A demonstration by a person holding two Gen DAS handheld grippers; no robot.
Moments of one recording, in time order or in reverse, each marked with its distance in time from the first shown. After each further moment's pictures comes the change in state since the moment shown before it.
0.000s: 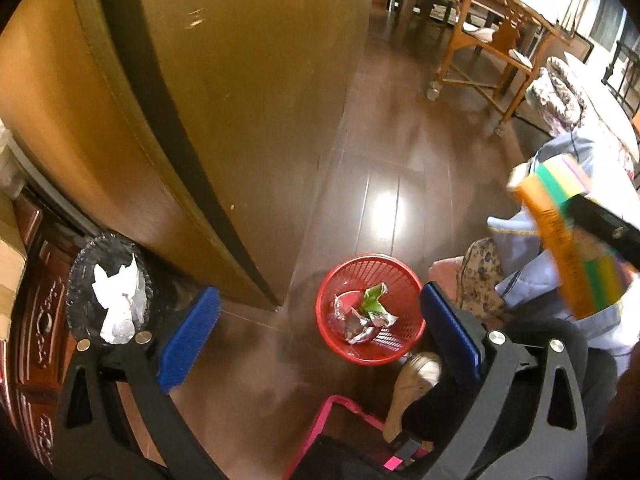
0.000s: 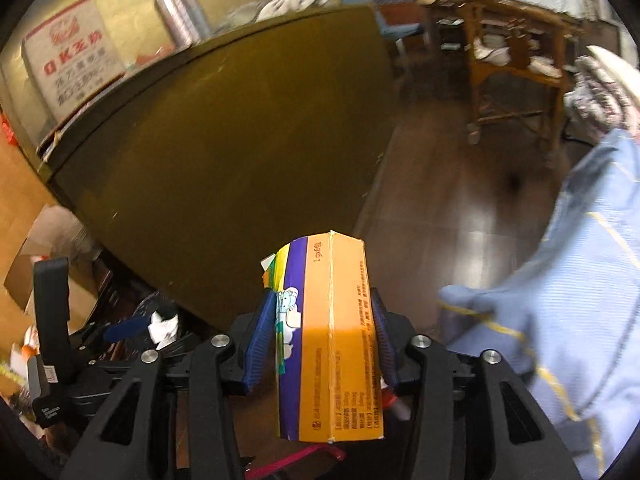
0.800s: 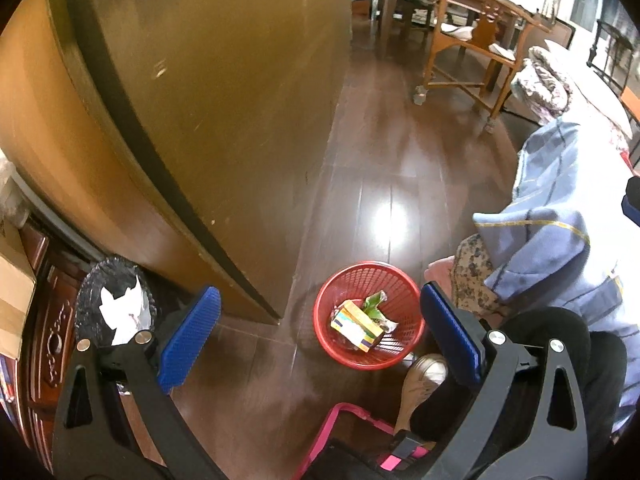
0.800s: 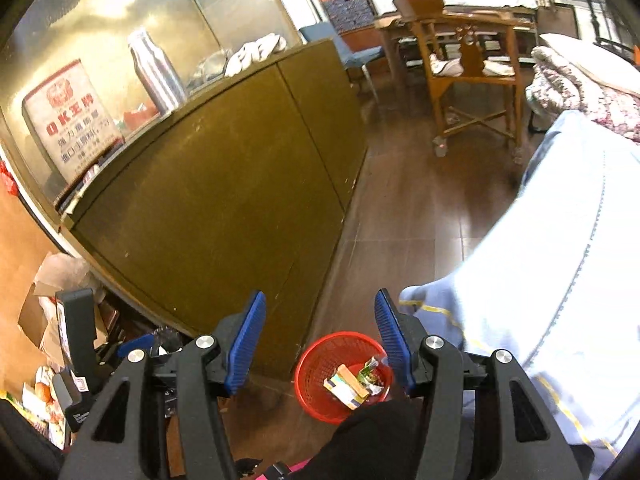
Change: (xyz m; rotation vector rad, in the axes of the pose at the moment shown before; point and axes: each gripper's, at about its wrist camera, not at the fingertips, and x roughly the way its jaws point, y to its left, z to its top) left arm -0.016 -0.032 -0.011 0.100 -0.068 0.017; right arm -0.085 -0.043 -0.026 0.128 -0.164 -0.050
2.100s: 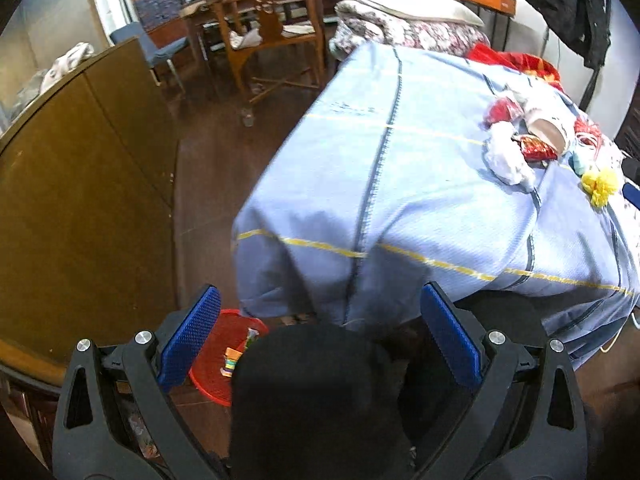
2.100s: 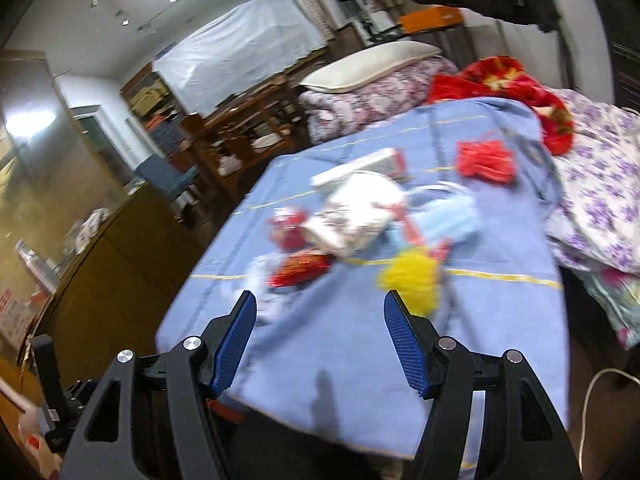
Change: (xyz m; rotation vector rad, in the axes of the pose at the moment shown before) left arm -0.031 -0.278 -0.032 0.525 -0.063 -0.248; right arm -0.225 -0.279 -0.124 0.499 -0.348 -0.400
